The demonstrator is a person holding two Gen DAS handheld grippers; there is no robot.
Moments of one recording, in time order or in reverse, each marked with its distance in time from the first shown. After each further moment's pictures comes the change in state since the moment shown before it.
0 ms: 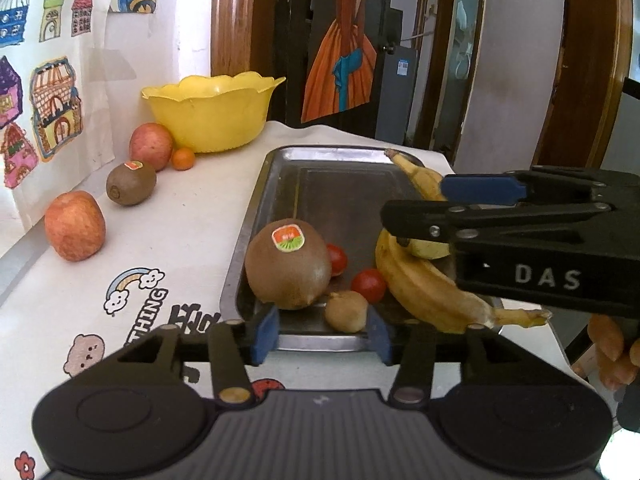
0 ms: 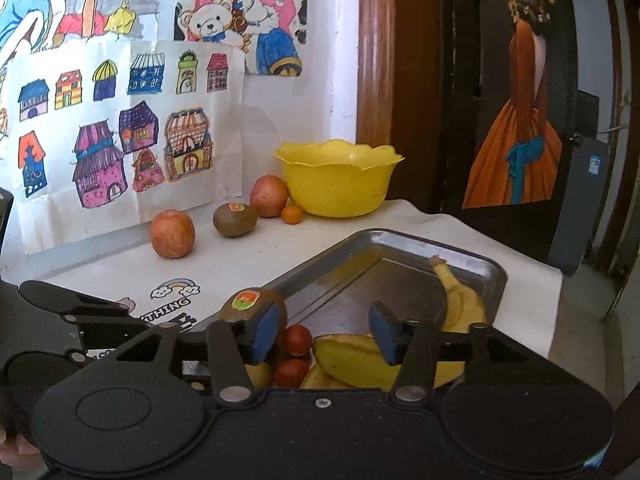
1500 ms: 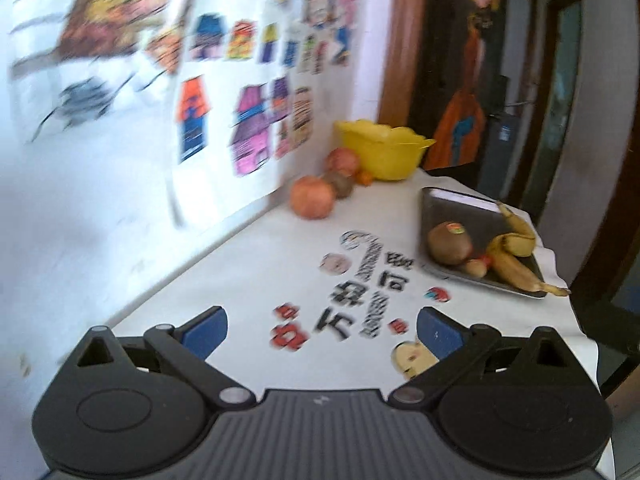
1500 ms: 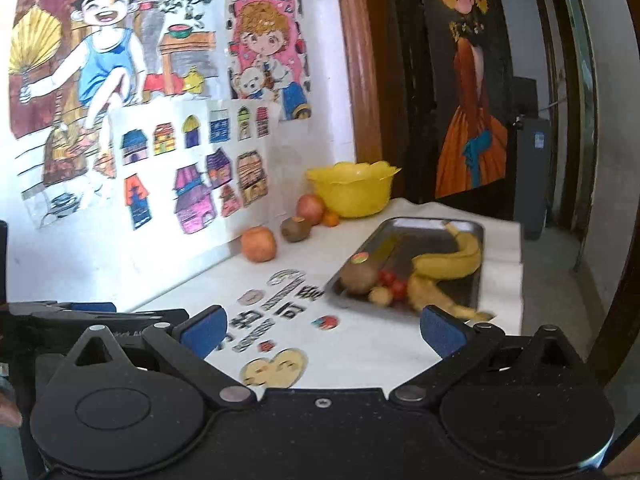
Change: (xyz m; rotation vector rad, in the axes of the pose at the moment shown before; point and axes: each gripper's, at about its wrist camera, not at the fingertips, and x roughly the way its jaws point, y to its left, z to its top) left arm -0.206 0.091 -0.090 -0.245 -0.120 0.259; right arm -0.182 0.160 -0.032 0.186 -0.056 -0.098
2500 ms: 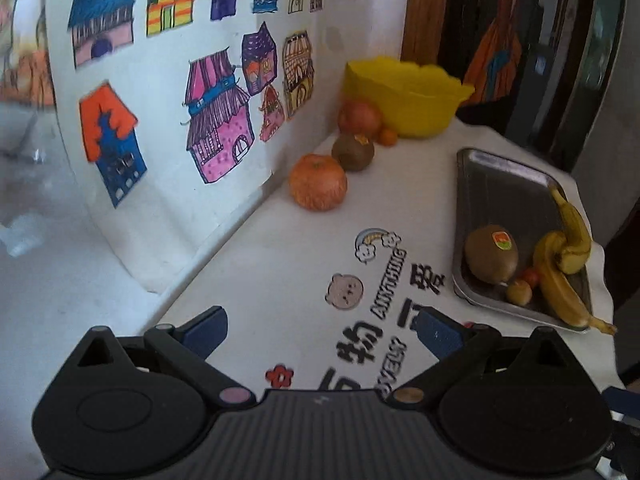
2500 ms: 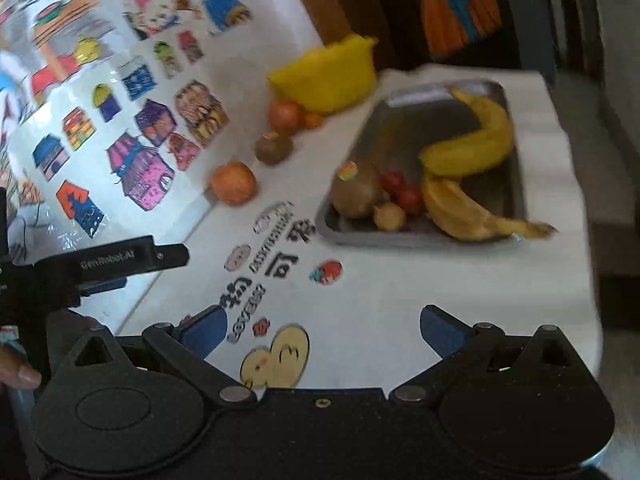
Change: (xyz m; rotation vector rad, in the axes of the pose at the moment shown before) left arm 0.099 -0.034 0.105 0.046 0.307 0.096; right arm 0.107 -0.058 0.032 0.325 0.398 0.071
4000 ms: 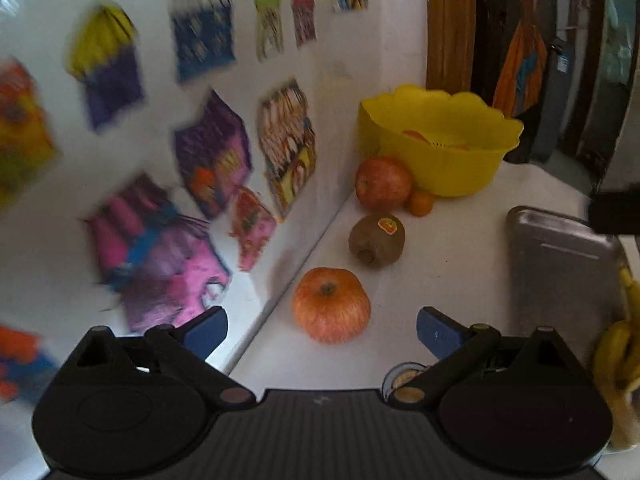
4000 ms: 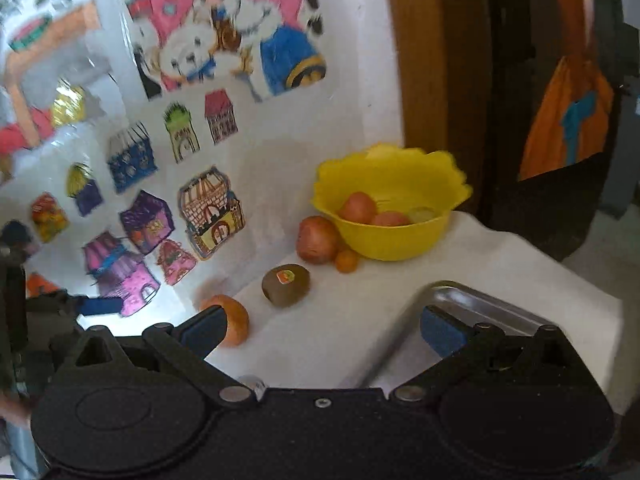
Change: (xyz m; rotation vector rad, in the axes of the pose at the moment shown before) left arm 0.098 -0.018 0.103 0.062 -0.072 0.086; right arm 0.095 0.041 0.229 -0.412 -0.034 0.092
